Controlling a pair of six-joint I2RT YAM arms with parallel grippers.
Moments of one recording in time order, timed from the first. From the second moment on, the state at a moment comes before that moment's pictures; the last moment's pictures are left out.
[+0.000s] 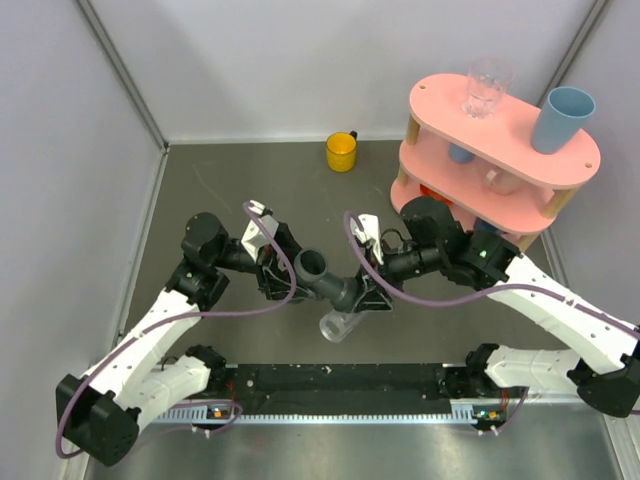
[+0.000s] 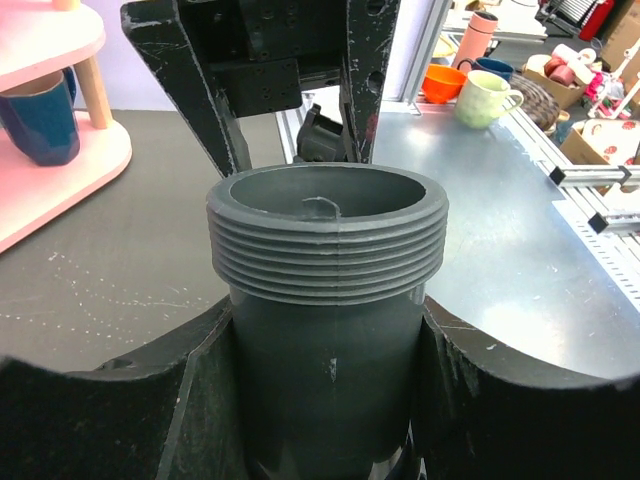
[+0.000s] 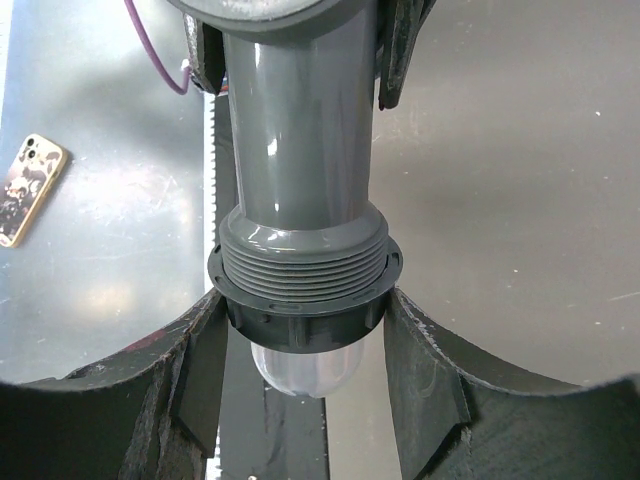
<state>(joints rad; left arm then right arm) -0.47 0.91 0.72 0.31 1.32 -0.27 0.89 1.11 1.20 -0.73 -0.64 -0.17</state>
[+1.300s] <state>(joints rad) -0.47 1.07 0.82 0.22 1.43 -0.10 0.71 1.12 1.14 -0.68 -0.91 -0.02</state>
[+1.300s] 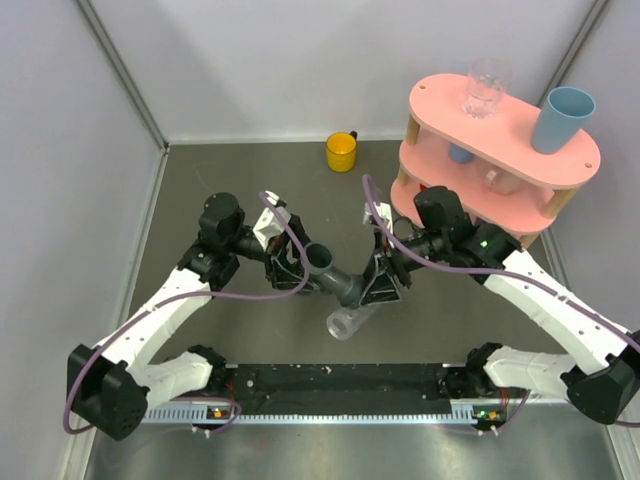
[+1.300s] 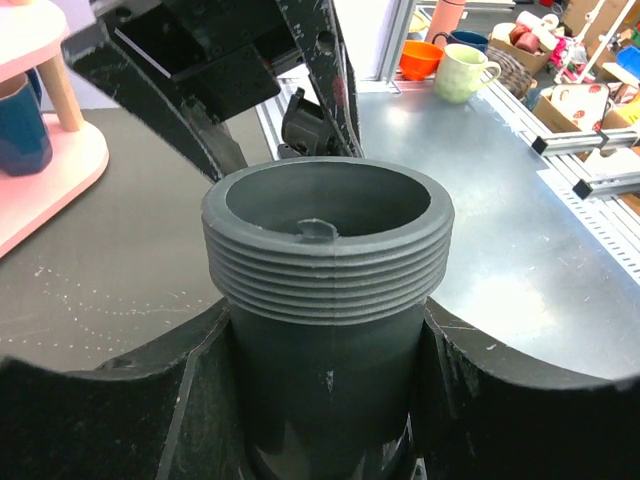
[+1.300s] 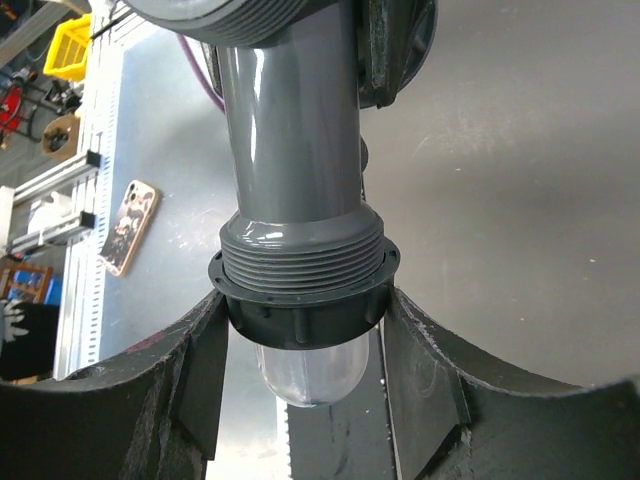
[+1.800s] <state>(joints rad) -0.48 1.10 0.83 0.17 1.33 -0.14 0.67 1.05 1.13 -0.66 -0.83 -0.07</state>
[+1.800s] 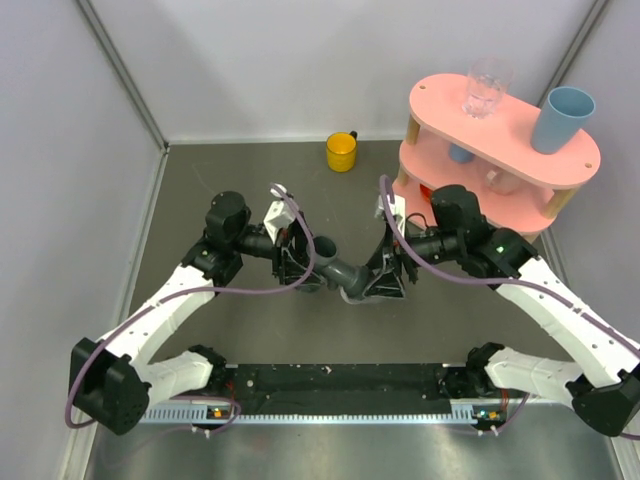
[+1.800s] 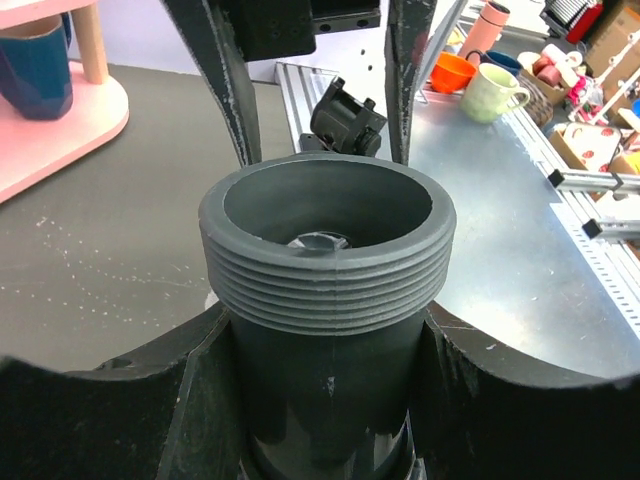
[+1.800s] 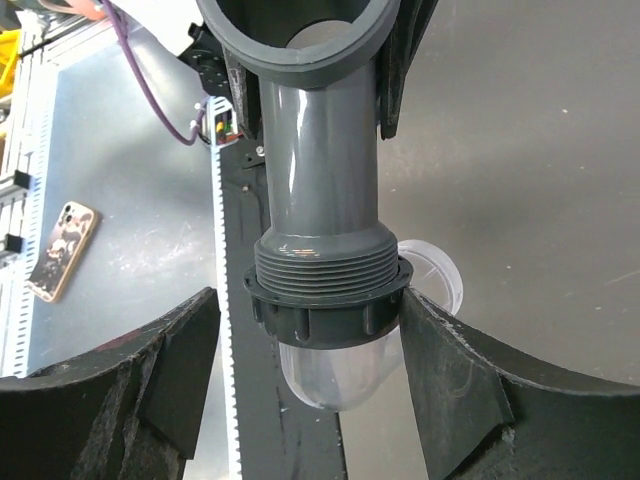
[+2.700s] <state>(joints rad) -0.48 1.04 0.79 0.16 0.76 -0.82 0.84 0.92 1.21 -0.56 -0.30 -0.36</state>
